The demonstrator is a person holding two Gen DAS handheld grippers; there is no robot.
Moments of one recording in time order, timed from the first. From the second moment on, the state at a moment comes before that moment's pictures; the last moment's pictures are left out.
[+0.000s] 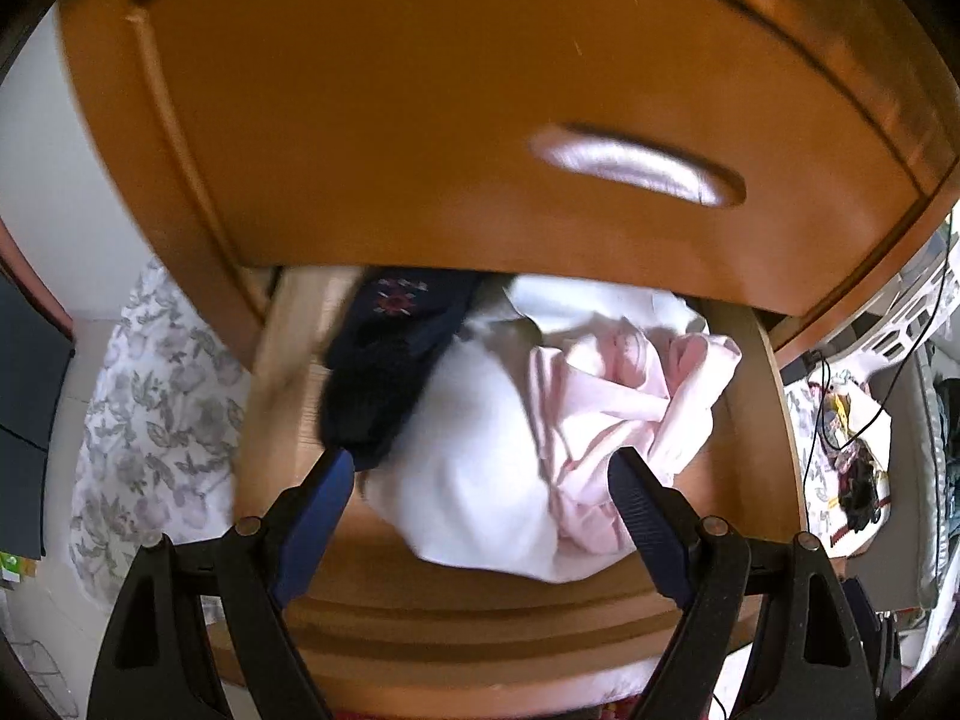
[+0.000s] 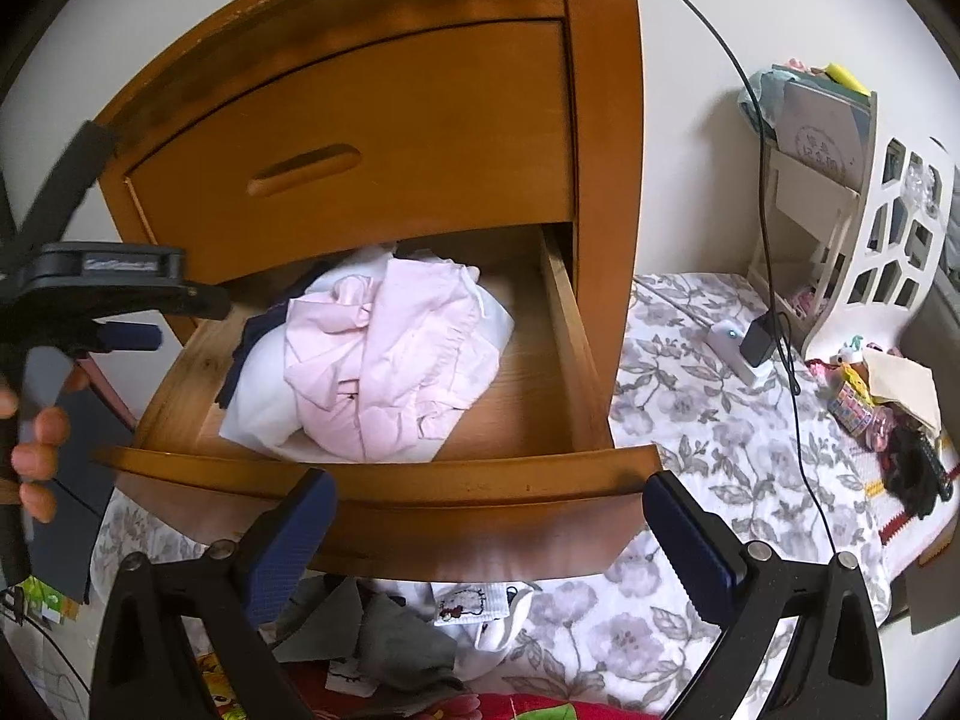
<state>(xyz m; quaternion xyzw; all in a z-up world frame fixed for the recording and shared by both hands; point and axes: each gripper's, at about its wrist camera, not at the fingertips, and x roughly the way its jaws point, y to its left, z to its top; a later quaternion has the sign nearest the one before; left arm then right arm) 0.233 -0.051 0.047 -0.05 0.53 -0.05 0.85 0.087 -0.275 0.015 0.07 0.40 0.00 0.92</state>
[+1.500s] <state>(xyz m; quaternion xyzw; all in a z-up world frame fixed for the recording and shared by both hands) 0.237 -0.096 0.003 -0.04 0.51 -0.13 0.85 0.078 -0.288 0.017 0.08 0.39 -0.02 0.92</state>
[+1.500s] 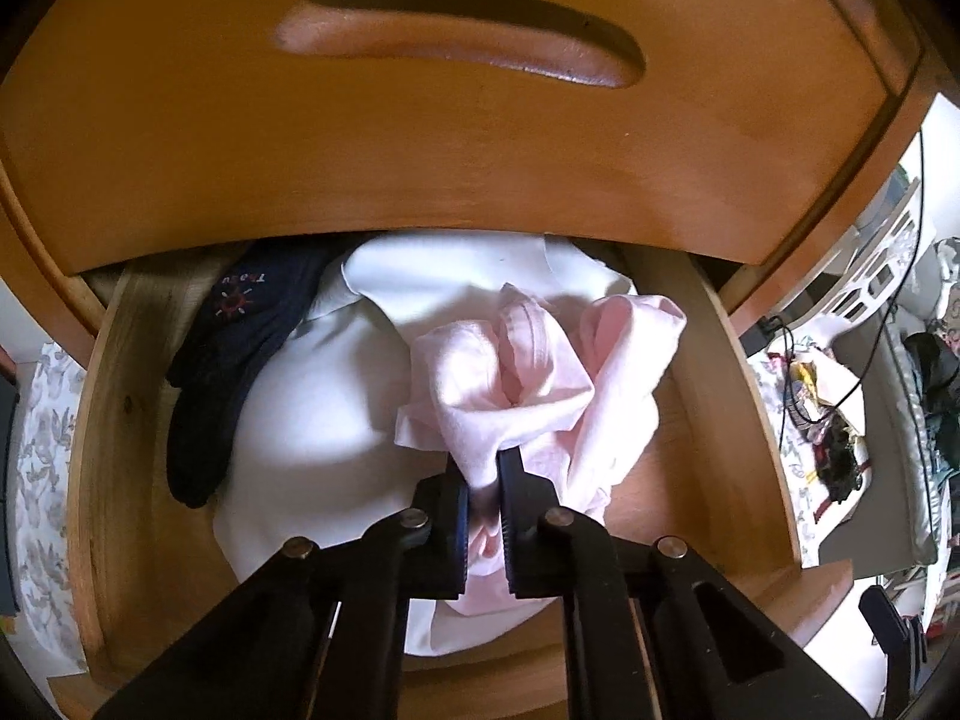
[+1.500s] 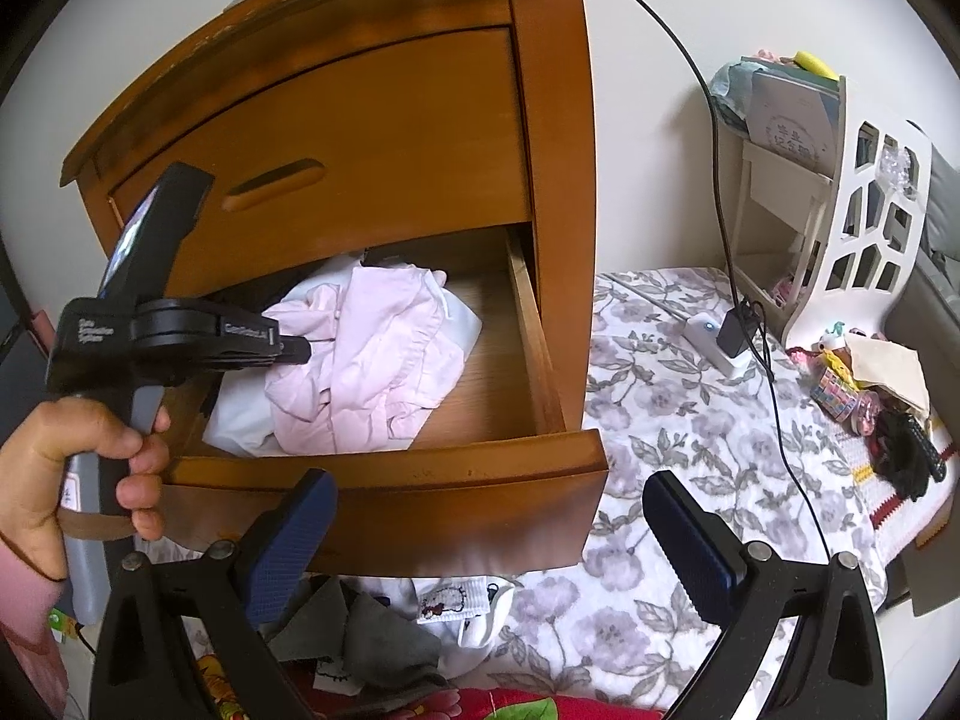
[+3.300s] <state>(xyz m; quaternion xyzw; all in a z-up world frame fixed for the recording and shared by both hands) 0.100 -0.043 0.195 -0.11 0.30 -0.21 0.92 0.001 -0.277 0.081 0.08 0.34 -0.03 0.94</state>
